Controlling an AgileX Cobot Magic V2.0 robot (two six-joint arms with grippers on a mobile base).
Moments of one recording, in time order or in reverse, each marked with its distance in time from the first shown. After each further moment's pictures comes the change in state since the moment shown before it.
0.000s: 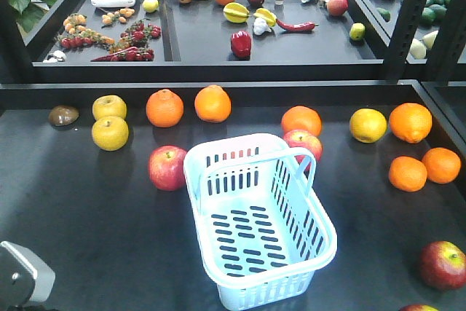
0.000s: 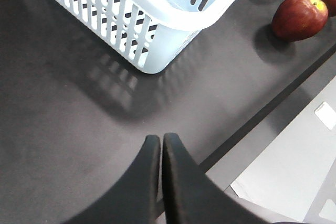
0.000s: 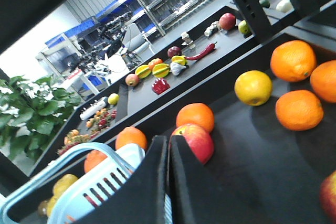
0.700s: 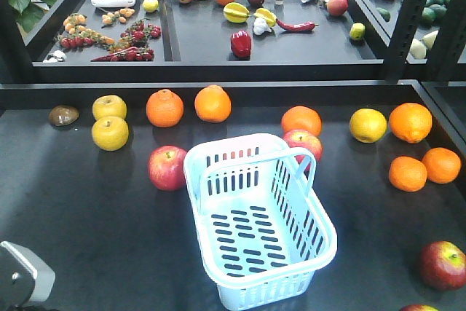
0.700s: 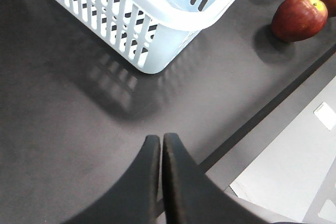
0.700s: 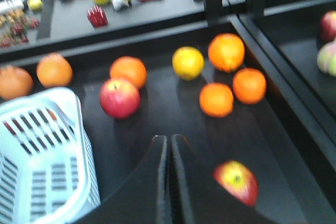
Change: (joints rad) left arm 0.000 0.000 0.000 -0.002 0.000 0.000; right arm 0.000 0.343 -0.589 -0.338 0.614 -0.101
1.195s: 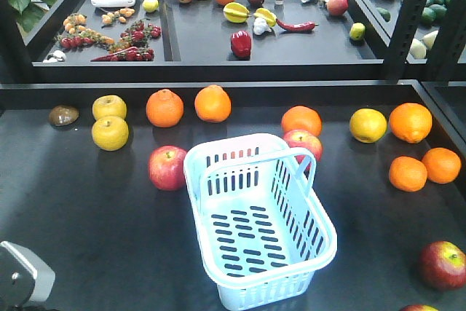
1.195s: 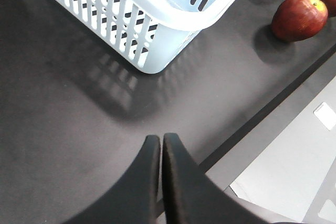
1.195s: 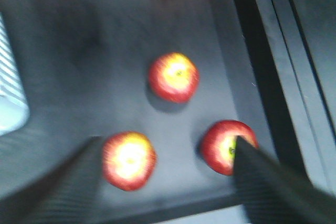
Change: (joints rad) left arm 0.000 0.000 0.000 0.000 0.000 0.000; right arm 0.000 0.494 -0.227 -0.119 0.335 -0.061
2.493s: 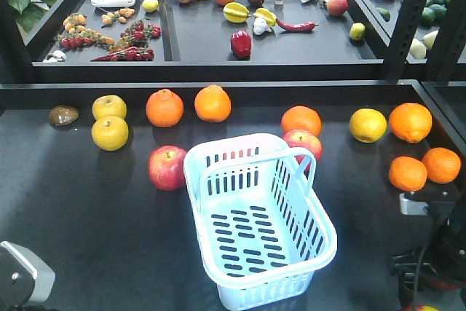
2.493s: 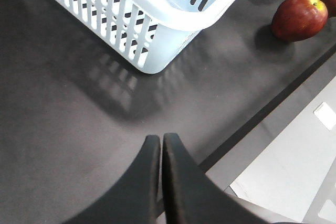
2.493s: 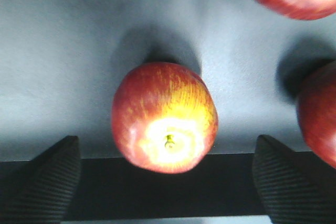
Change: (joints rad) left arm 0.000 0.000 0.000 0.000 0.000 0.000; right arm 0.000 0.813 -0.006 0.181 -0.099 -0.155
